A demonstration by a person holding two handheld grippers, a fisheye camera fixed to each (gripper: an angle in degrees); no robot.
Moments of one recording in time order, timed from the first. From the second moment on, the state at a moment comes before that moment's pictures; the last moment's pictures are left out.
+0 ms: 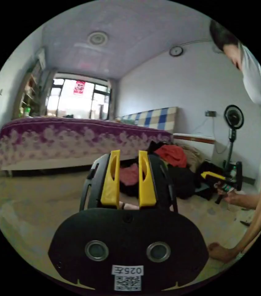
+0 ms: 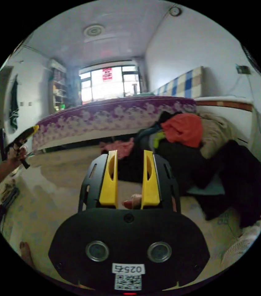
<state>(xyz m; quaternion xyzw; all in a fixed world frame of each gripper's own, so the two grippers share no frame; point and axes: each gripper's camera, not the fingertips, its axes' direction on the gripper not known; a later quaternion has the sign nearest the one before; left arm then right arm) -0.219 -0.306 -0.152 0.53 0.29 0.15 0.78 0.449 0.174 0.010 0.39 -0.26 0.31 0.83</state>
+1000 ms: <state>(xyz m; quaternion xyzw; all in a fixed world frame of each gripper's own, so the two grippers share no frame) 0.088 -0.633 0.133 -0.04 0.53 0.27 0.80 0.639 0.137 0.059 0.29 -0.68 0.11 0.67</state>
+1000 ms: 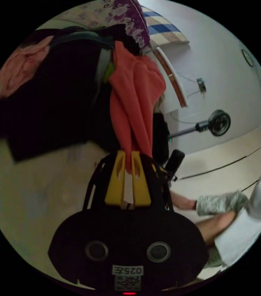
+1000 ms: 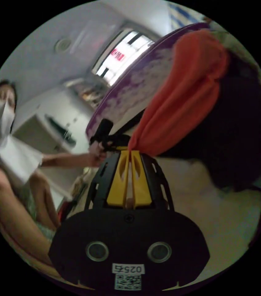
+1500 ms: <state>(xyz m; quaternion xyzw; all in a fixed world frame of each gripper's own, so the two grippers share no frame) -0.291 -0.338 0.175 0.09 0.24 -0.10 0.96 0.496 0.156 -0.093 0.19 -0.64 -0.14 0.73</state>
